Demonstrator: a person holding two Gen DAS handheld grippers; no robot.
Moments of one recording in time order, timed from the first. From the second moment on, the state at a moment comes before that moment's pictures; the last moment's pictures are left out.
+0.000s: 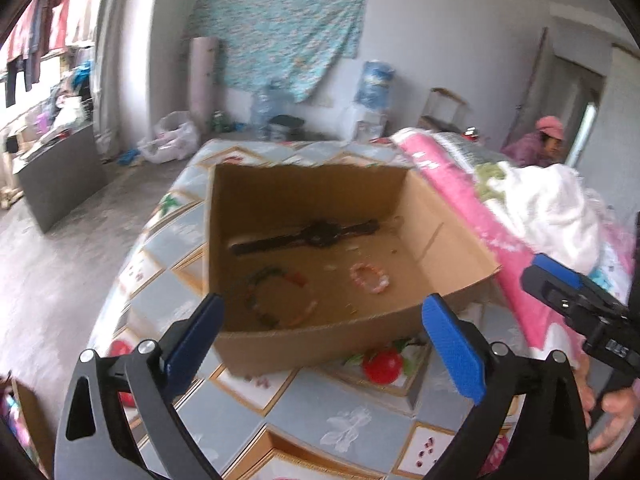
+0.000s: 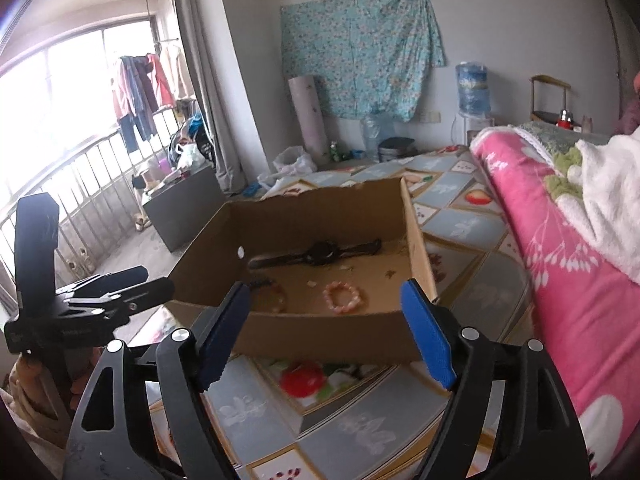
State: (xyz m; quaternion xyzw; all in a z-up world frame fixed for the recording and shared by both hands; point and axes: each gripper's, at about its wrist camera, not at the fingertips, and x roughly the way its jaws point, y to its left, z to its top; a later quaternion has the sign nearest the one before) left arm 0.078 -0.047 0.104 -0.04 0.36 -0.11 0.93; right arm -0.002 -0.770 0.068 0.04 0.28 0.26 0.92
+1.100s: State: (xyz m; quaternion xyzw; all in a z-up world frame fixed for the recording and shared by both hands) left arm 0.093 -0.072 0.095 0.02 0.42 -0.01 0.91; right arm 0.019 -0.743 0.038 0.03 0.40 0.23 0.89
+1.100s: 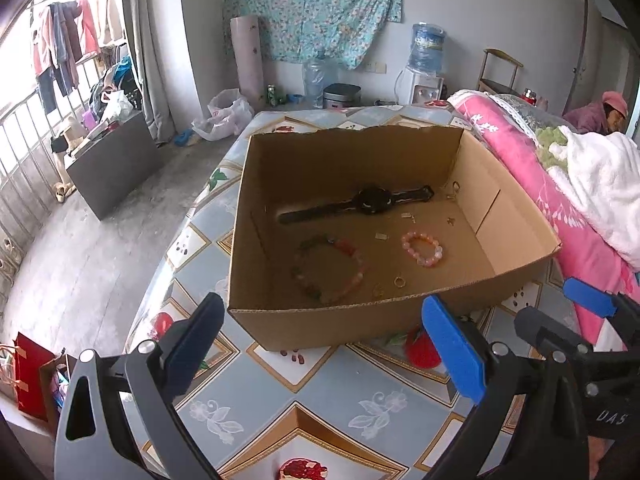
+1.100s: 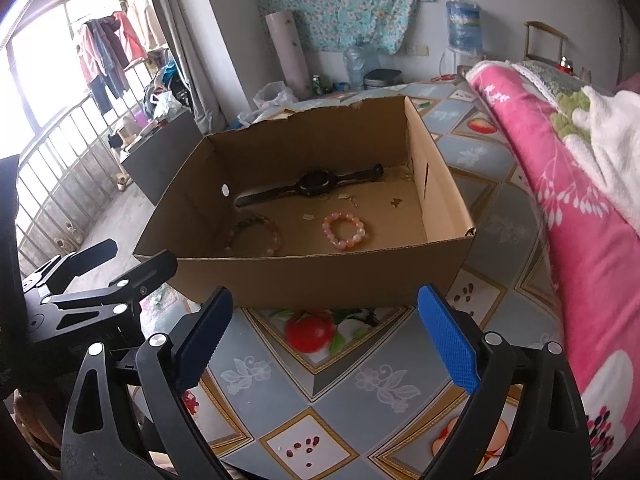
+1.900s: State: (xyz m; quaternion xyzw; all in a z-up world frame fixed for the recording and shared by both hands) left arm 0.098 -0.073 0.089 0.00 0.44 -0.02 0.90; right arm 0.020 -0.739 0.039 0.02 0.40 0.23 0.88
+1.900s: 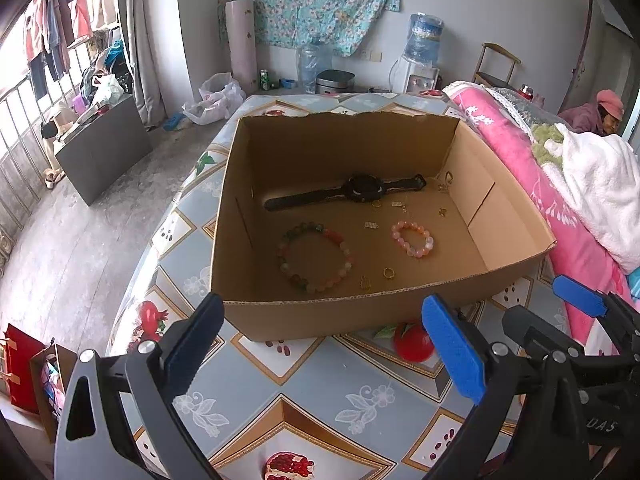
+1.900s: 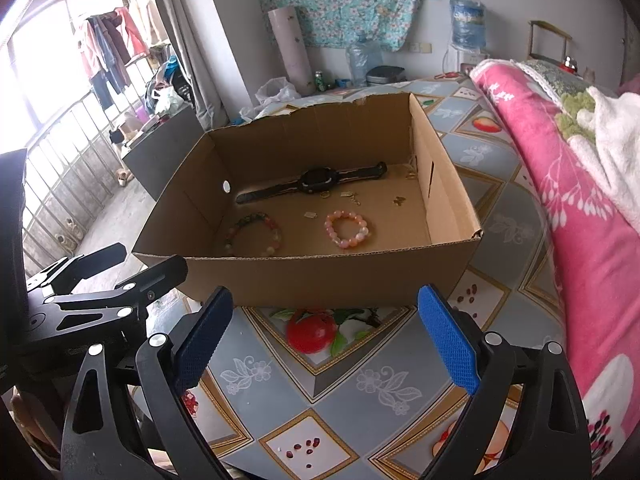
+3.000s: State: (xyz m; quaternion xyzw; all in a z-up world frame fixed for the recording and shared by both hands) left arm 0.097 -0.074 0.089 0.01 0.44 -0.02 0.90; right arm 0.020 -0.740 0.037 0.02 0.40 0.24 0.88
